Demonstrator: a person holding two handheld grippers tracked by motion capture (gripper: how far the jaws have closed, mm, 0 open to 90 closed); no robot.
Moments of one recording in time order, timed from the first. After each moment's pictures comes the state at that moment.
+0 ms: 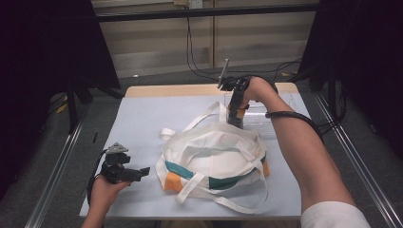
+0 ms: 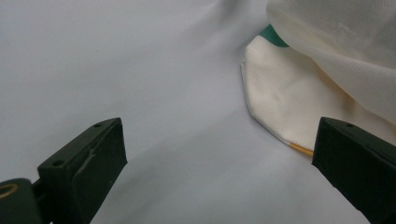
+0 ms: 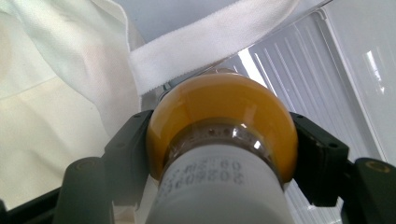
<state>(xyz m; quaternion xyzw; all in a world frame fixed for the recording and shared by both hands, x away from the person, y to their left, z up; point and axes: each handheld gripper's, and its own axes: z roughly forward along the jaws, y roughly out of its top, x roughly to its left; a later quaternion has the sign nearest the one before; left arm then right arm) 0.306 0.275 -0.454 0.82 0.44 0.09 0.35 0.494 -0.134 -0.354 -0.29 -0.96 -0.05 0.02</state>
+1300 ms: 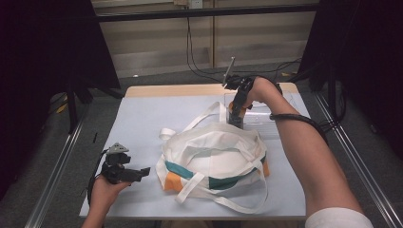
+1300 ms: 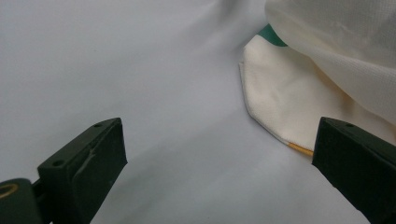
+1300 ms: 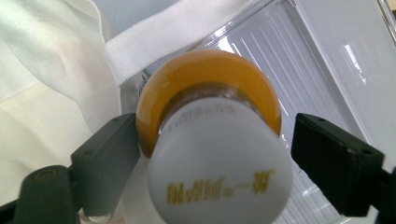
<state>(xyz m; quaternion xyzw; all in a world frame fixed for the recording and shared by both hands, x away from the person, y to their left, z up) 0.305 0.274 -0.454 0.82 0.44 0.09 0.35 0.488 -0.147 -0.349 -0.32 -0.95 -0.05 -0.01</state>
